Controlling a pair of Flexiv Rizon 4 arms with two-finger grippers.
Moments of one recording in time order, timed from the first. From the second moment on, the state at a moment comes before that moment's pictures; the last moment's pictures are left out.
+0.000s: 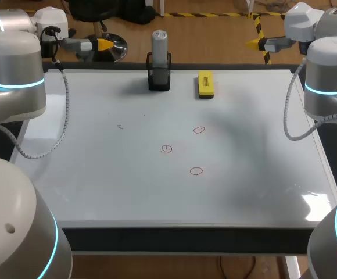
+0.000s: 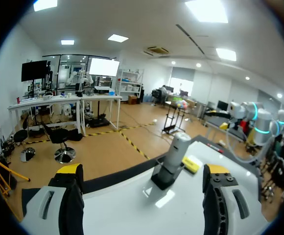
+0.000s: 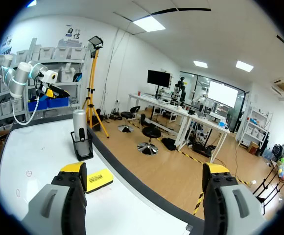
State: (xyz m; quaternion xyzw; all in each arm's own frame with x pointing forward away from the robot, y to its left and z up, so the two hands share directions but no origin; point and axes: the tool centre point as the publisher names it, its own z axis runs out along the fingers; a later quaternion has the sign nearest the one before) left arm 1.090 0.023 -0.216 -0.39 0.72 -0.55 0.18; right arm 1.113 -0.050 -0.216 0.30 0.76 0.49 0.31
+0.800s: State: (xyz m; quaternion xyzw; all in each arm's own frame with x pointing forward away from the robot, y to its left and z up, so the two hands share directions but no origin) left arm 1.088 0.020 -0.217 -0.38 0.73 -0.54 0.18; right arm 1.113 -0.050 -0.216 0.30 0.76 0.49 0.31
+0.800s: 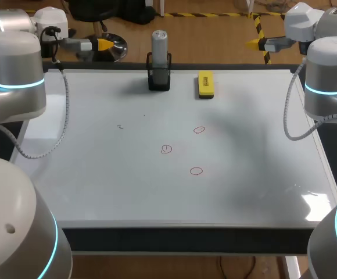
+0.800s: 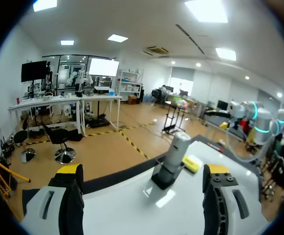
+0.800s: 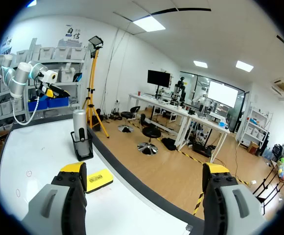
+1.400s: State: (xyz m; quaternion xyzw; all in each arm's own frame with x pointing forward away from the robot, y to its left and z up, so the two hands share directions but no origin) left arm 1.082 -0.022 -0.225 -0.22 0.74 -0.63 0.09; right arm 1.113 -0.050 -0.216 0.30 0.76 0.49 0.31
